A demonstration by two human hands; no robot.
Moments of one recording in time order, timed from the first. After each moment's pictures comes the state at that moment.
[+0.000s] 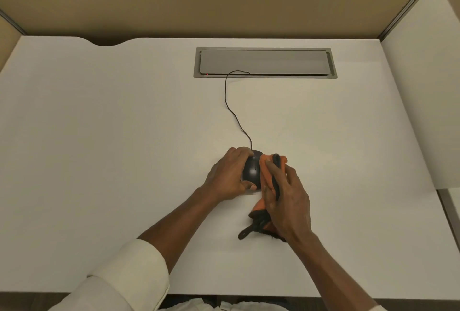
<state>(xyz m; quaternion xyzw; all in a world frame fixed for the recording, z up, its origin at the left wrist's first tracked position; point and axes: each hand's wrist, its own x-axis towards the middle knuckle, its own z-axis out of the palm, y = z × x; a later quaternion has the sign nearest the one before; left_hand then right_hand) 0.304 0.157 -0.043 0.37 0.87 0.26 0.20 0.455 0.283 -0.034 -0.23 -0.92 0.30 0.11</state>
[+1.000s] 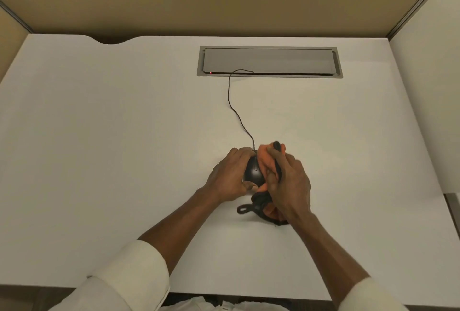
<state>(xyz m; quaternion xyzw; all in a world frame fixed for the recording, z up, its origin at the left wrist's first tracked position) 0.305 0.157 -0.042 0.37 0.87 0.26 0.20 0.419 0.303 -0.032 -0.25 -0.91 0.31 0.08</state>
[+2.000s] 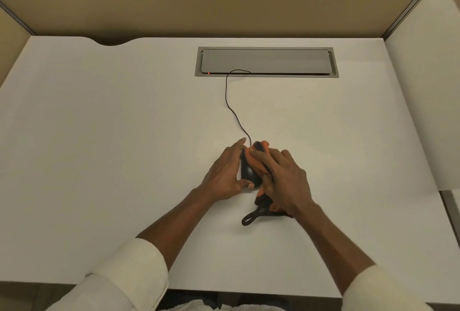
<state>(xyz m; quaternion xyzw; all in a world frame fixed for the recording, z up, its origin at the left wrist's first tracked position) 0.307 0.150 -0.061 0.31 0.87 0.31 0.25 0.418 0.319 -0.022 -0.09 -0.98 0.19 0.03</state>
